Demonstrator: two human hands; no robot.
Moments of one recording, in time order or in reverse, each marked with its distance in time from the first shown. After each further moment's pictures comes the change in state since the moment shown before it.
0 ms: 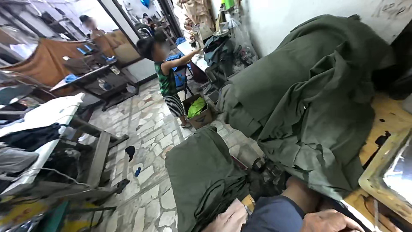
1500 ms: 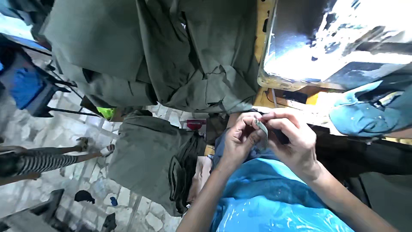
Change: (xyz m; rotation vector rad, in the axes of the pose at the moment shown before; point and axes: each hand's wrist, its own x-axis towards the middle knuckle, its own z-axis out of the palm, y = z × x) left_hand 0.005 -0.056 0.009 -0.552 -0.297 -0.274; right_hand 0.022 0.068 -0.084 -0.915 0.259 -0.965
